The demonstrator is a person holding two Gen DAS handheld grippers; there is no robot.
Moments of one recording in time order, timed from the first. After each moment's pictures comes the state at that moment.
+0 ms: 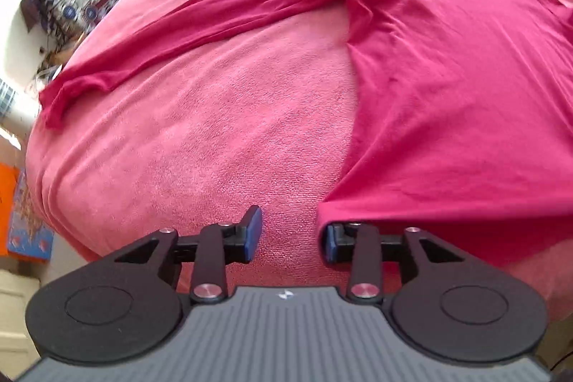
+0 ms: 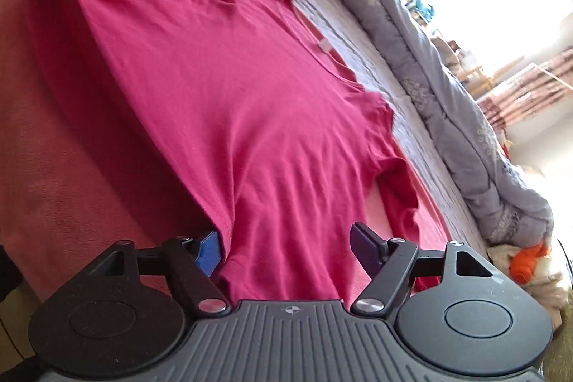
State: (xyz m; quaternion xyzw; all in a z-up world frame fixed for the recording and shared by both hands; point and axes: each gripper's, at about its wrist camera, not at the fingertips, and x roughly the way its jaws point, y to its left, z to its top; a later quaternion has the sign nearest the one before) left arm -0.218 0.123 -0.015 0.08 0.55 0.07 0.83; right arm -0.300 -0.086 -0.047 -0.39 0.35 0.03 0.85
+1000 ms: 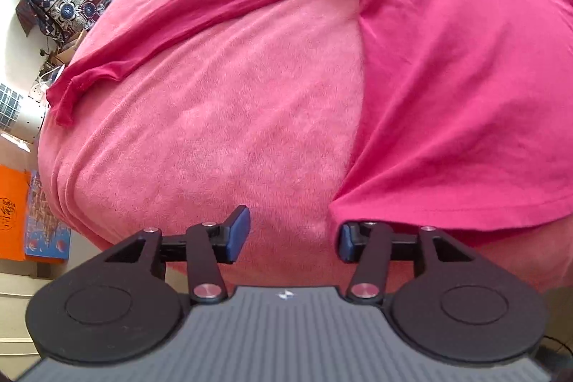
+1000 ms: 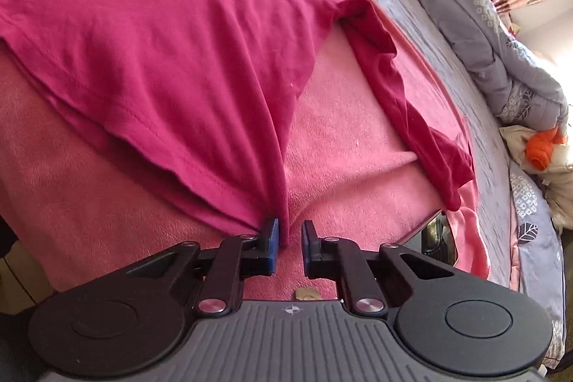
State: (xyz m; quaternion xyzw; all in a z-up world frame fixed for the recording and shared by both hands) left arm -0.220 0.139 -0.016 0.11 0.59 0.06 0.80; right arm -0.287 -0.178 -0.064 -0.32 0.52 -0.03 0.79
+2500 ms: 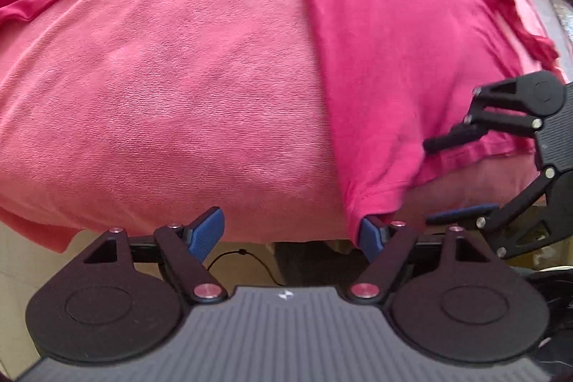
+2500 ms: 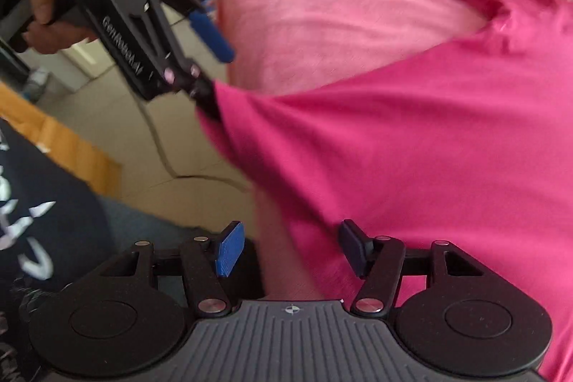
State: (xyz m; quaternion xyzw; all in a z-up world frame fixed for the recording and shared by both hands) left arm -0.221 0.198 -0.009 -0.04 0.67 -0.13 0.73; right arm -0.203 0.021 -0.023 -0.20 0.56 0.52 0.61
